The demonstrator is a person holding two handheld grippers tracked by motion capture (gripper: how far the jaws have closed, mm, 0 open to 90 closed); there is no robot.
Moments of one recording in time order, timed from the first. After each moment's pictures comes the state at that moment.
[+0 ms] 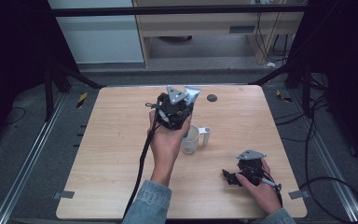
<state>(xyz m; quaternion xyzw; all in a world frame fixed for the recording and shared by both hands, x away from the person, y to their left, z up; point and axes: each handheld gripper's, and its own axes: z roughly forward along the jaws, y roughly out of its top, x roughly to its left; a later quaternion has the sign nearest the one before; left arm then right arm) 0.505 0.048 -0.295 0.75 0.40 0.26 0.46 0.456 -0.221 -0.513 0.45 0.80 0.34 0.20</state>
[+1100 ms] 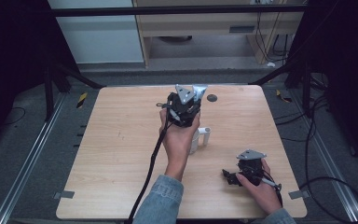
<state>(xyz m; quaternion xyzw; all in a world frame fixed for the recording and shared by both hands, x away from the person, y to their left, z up) 0.520 0.025 -0.313 0.72 0.41 0.28 0.48 0.456 -0.221 -0.513 0.45 0.80 0.34 0.20</state>
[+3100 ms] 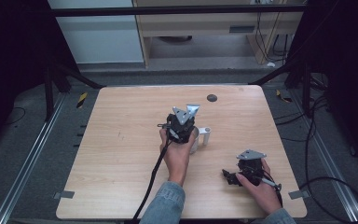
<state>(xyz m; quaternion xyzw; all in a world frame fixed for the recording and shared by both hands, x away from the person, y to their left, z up) 0.525 0.032 -0.400 0.72 0.45 0.28 0.45 0.456 -0.221 -0.513 0.45 0.80 0.34 0.20</state>
